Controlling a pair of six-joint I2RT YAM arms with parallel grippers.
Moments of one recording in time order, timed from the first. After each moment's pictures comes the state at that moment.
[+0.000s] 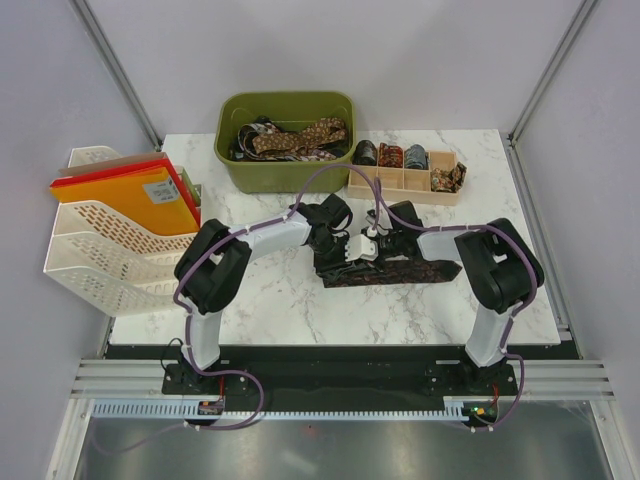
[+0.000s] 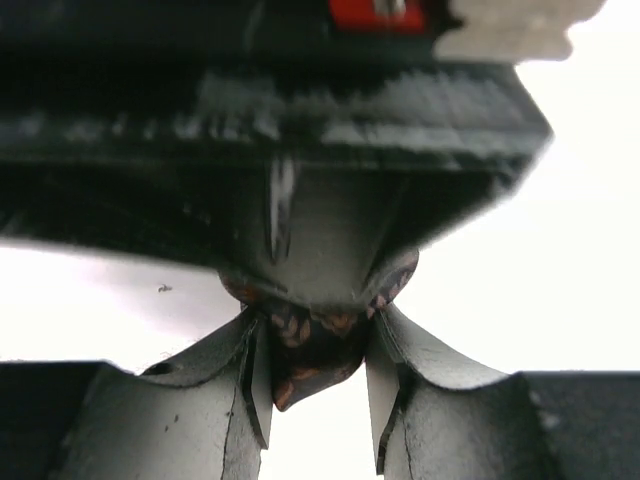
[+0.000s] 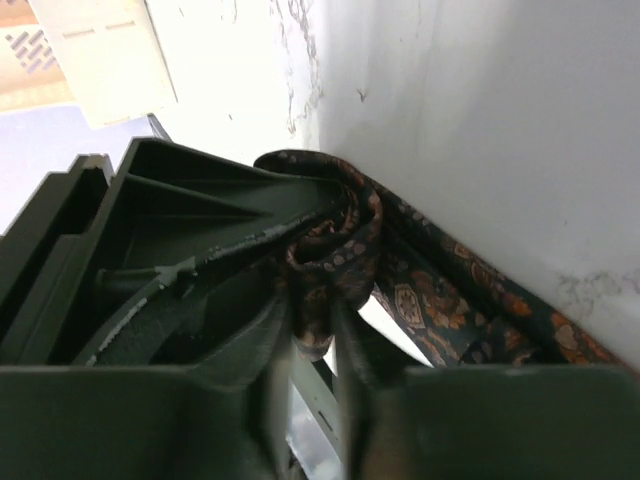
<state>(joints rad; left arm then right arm) -0.75 1.98 1.38 -0.69 0.39 0.77 0.41 1.85 0.87 0.08 -0.83 0.76</state>
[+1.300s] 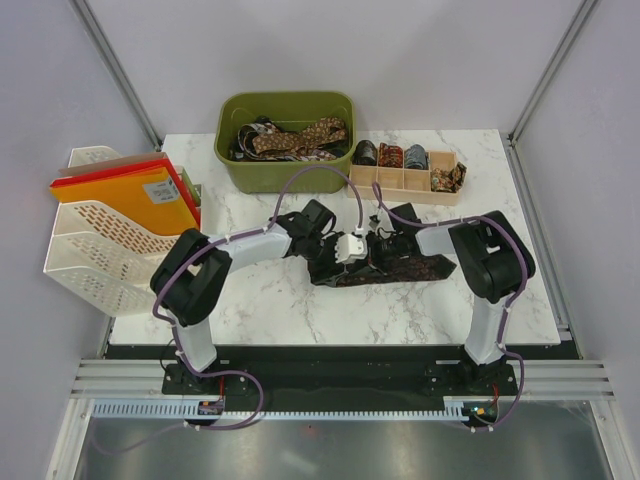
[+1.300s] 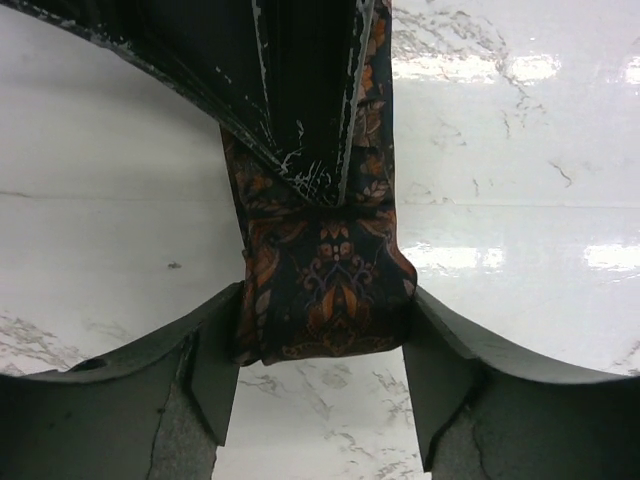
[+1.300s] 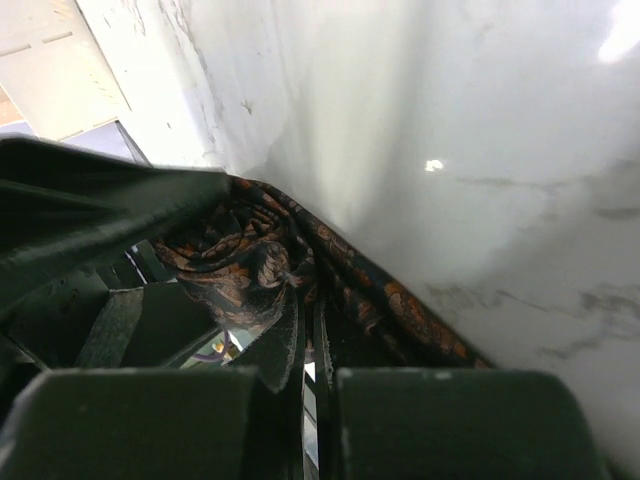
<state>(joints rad) -0.70 1.82 1.14 -0.41 0.47 0.72 0.37 1.94 0.92 -0.04 -0.82 0.69</state>
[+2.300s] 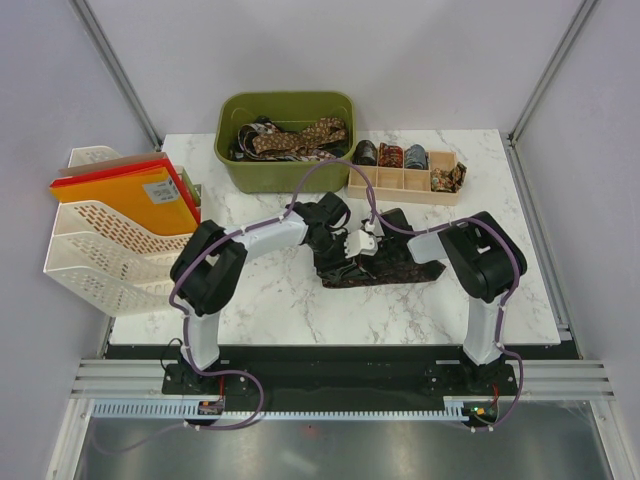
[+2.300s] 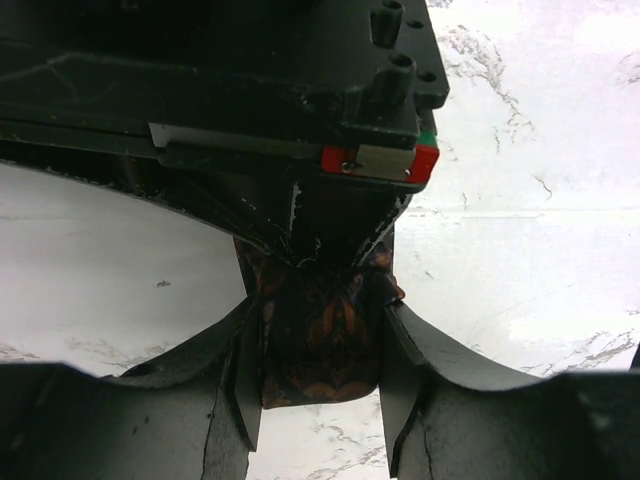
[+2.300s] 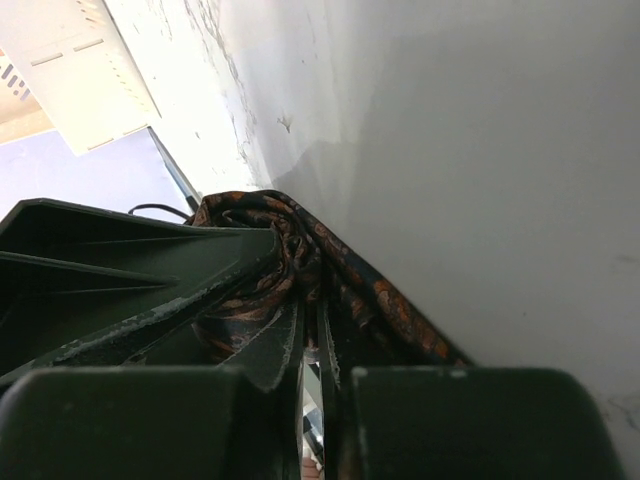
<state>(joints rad) -0.74 1.96 1.37 -0.67 0.43 0.69 0.45 1.97 0.87 0.17 -0.82 0.88</state>
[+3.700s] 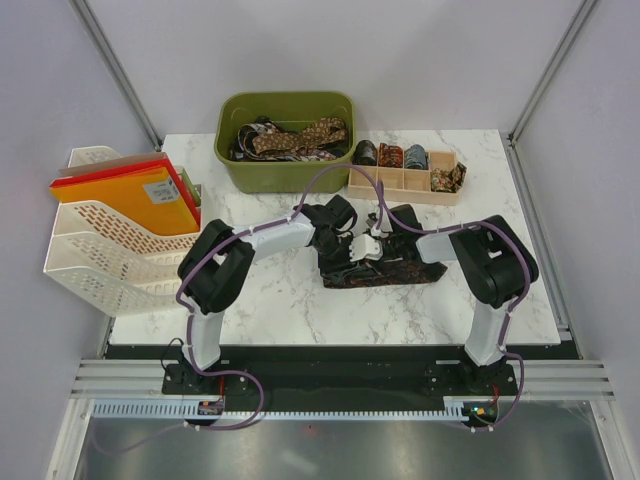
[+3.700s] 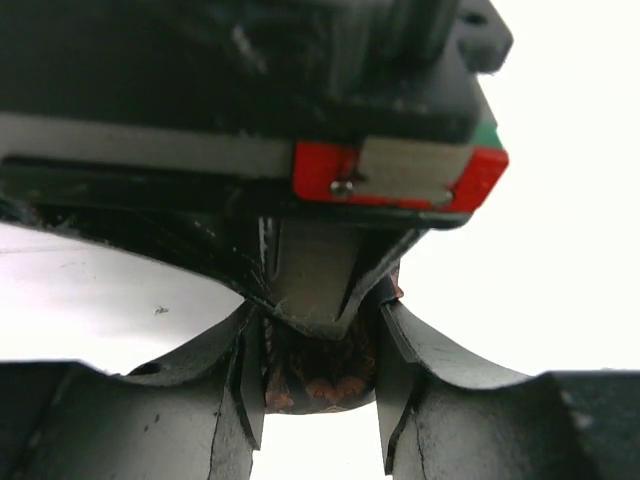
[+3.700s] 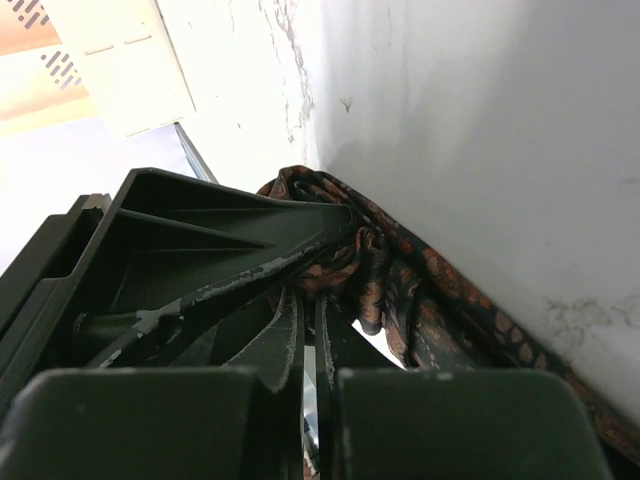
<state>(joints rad) -0.77 2.00 1.40 -0.68 0.39 0.71 0.41 1.90 0.84 0.19 -0.86 0.86</state>
